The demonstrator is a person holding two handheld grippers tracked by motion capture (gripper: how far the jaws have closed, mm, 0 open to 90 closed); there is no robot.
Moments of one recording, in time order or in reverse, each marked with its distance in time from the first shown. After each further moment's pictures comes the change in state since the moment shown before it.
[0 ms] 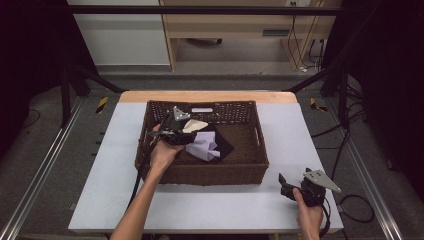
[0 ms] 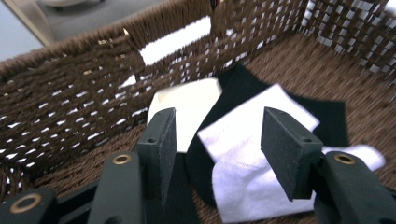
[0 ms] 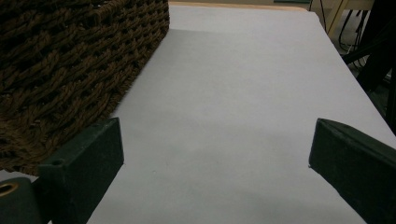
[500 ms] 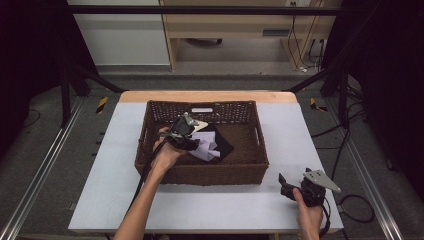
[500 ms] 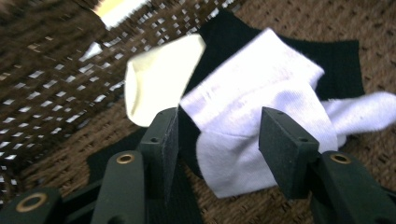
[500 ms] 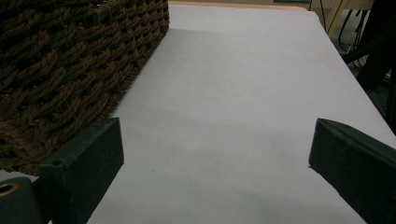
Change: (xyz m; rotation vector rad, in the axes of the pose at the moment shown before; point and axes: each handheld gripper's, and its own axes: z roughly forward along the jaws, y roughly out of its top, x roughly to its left) left arm -0.013 -0.003 0.019 0.176 -0.017 0.117; right arm 0.000 0.000 0.000 0.003 -0.003 0.002
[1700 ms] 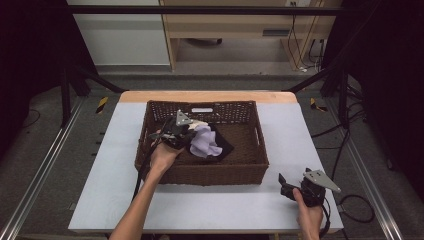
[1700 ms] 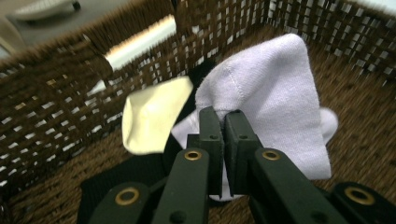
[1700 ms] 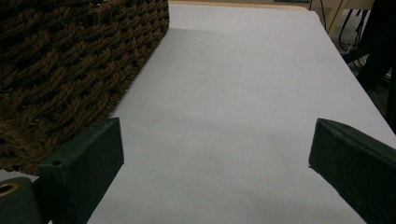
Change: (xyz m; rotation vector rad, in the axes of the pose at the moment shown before) left arm 0.005 -0.007 -0.029 -0.244 -0.055 -0.049; right arm 0.000 0.000 0.000 0.001 0.000 -0.001
